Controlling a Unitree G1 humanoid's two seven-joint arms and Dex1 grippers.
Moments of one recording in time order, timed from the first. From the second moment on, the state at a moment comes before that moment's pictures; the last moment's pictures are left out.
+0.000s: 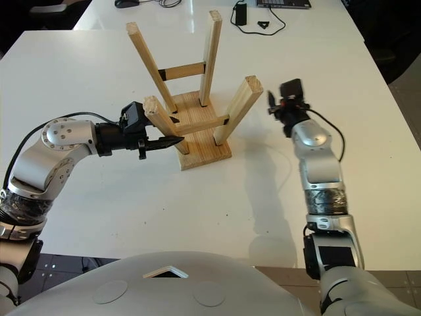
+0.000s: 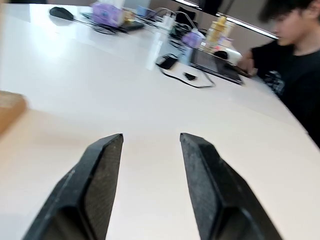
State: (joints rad) left arm -0.27 0.69 -0.25 -0.31 -0.45 0.44 -0.89; right arm -0.28 -0.47 -0.06 0.14 0.08 0.31 0.19
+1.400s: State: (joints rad) left arm -0.06 0.67 -0.24 -0.50 -0.52 0.55 -0.87; right arm -0.38 -0.37 0.03 0.10 0.05 0.37 0.29
